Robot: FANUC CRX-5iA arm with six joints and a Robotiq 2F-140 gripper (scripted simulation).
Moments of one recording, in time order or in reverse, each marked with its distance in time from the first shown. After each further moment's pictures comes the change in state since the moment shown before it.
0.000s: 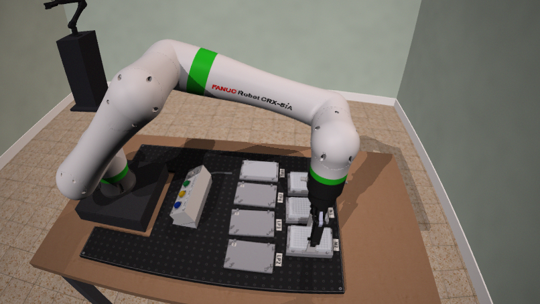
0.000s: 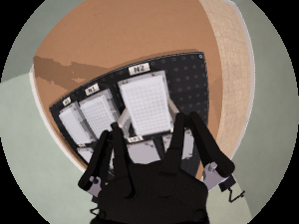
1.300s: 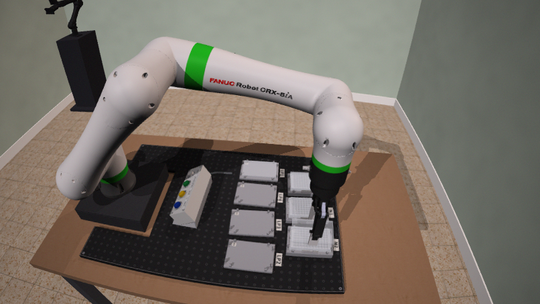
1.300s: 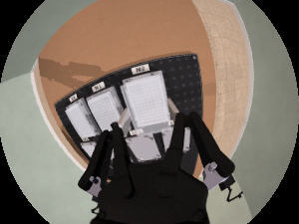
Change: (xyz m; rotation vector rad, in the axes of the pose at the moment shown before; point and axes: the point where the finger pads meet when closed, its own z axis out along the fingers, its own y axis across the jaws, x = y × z) arm 0.000 0.000 -0.036 0.000 0.000 0.000
